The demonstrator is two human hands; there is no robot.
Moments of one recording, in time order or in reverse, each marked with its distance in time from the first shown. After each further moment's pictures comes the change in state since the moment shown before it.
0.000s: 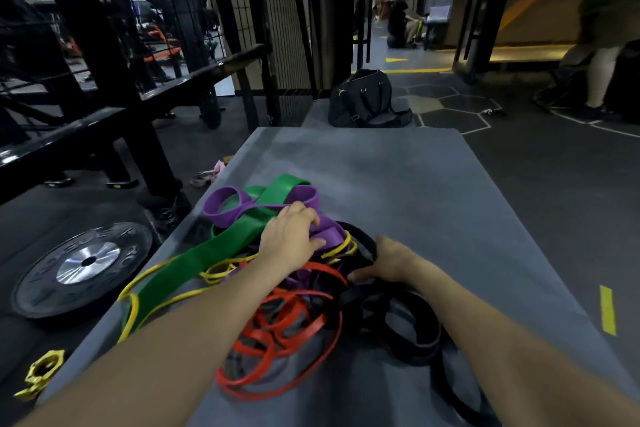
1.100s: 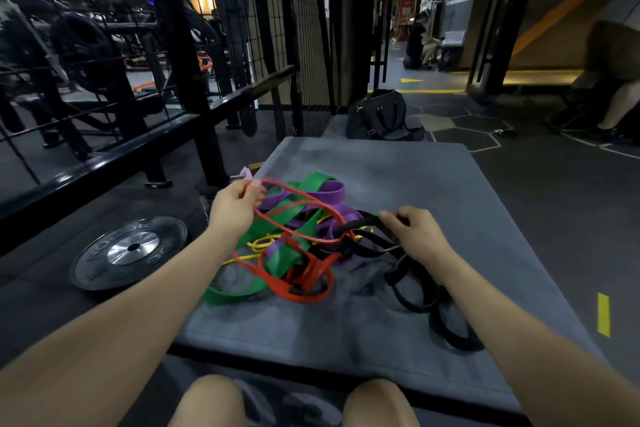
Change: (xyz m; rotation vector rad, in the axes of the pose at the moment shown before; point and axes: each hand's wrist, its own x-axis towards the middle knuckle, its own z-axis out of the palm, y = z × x) left_hand -0.098 -0.065 -0.106 -0.833 0.418 -0.356; right_hand -0.126 -0.038 -0.023 0.476 0.410 -0.256
